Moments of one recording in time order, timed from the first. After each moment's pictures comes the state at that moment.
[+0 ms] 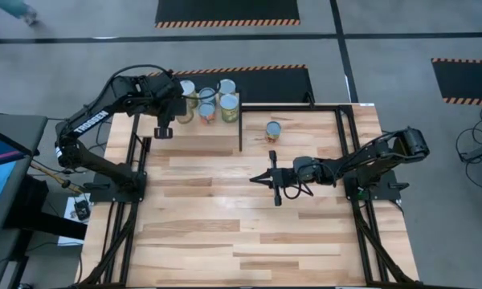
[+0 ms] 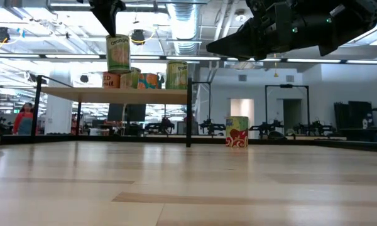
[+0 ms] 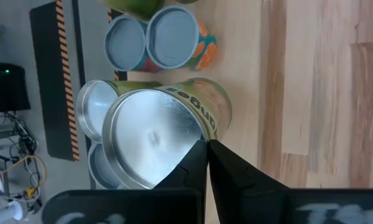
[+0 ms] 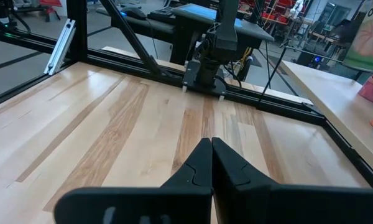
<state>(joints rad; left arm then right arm) 0.47 1.38 1.73 -1.49 -0.27 0.58 0.10 1.48 0.58 0.76 0.05 -0.22</state>
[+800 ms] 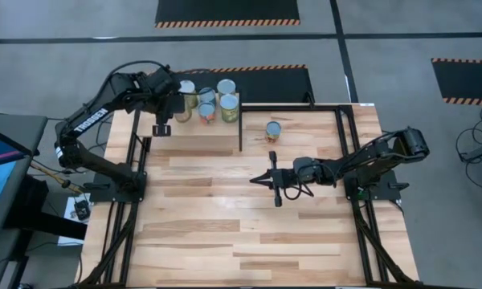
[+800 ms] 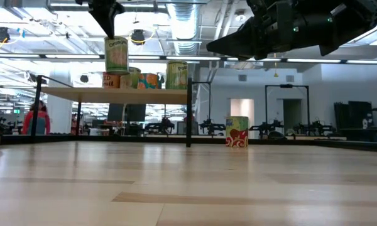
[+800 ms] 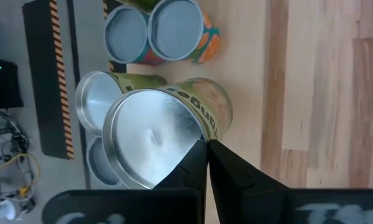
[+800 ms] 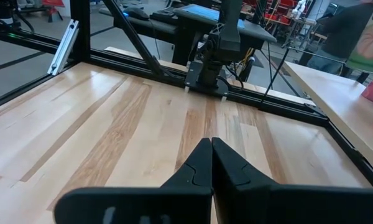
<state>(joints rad) 0.53 1.38 1.73 -1.49 -0.24 0.62 0.10 1.48 0.58 0.76 0.05 -0.22</state>
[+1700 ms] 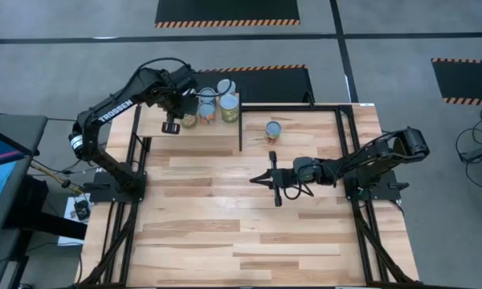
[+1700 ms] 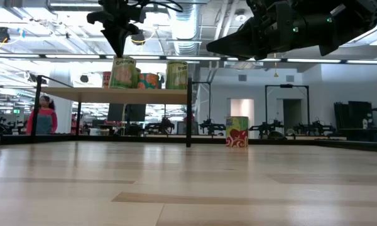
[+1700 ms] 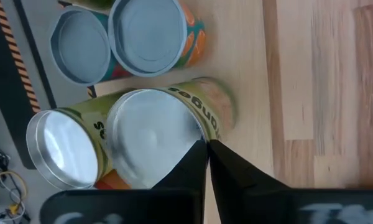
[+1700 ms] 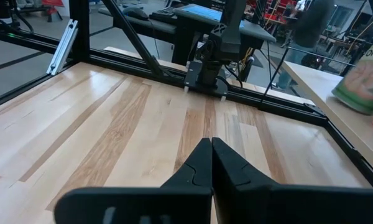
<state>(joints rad) 0.59 1.54 1.73 -1.47 -0.18 0.77 0.10 1.48 0.58 0.76 0.05 -0.22</state>
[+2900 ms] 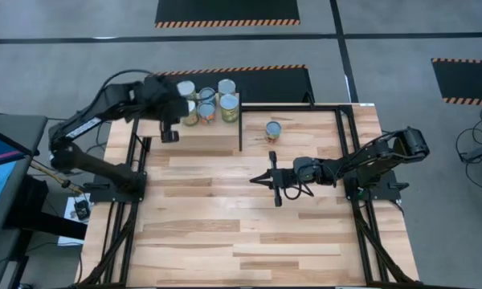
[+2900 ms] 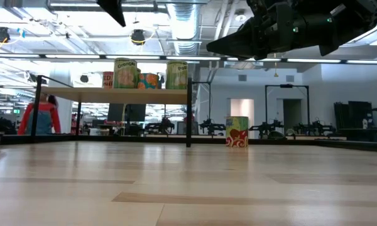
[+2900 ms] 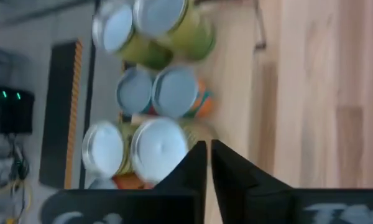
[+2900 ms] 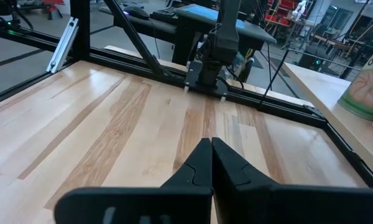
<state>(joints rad) 0.40 1.31 1.68 -1.33 -0.23 0.48 0.10 1.48 0.58 0.76 0.05 -0.23</state>
